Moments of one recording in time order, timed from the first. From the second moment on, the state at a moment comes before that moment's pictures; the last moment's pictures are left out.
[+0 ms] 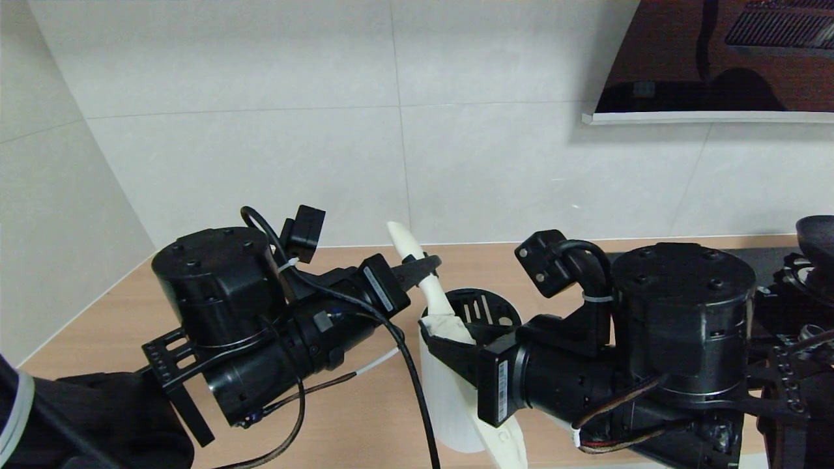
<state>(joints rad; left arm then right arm) -0.68 1.70 -0.63 -1.04 -0.07 -0.88 0.99 1.67 -0.81 -0.64 -0.12 0.36</state>
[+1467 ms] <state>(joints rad) -0.74 1.56 -0.99 -0.59 0.55 -0.27 0.71 1.55 -0.84 -0.59 -0.12 0.35</state>
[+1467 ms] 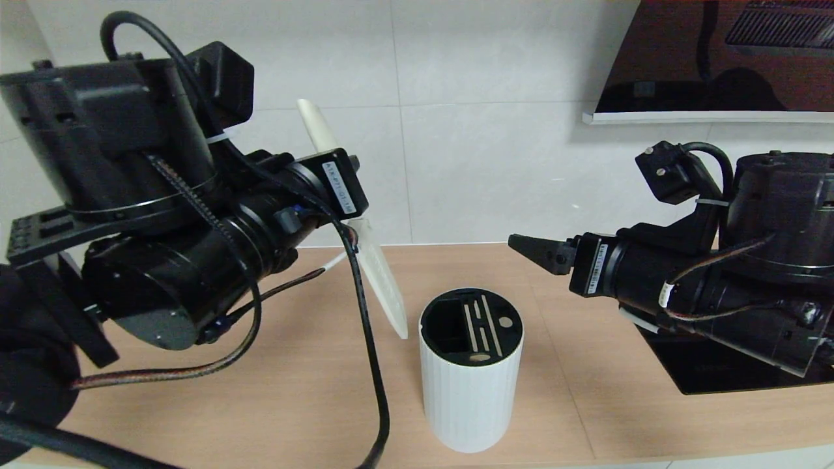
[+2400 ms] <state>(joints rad) -0.91 1.77 -0.90 -1.11 0.74 -0.02 0.67 1.59 -0.84 -0.59 -0.12 0.35</state>
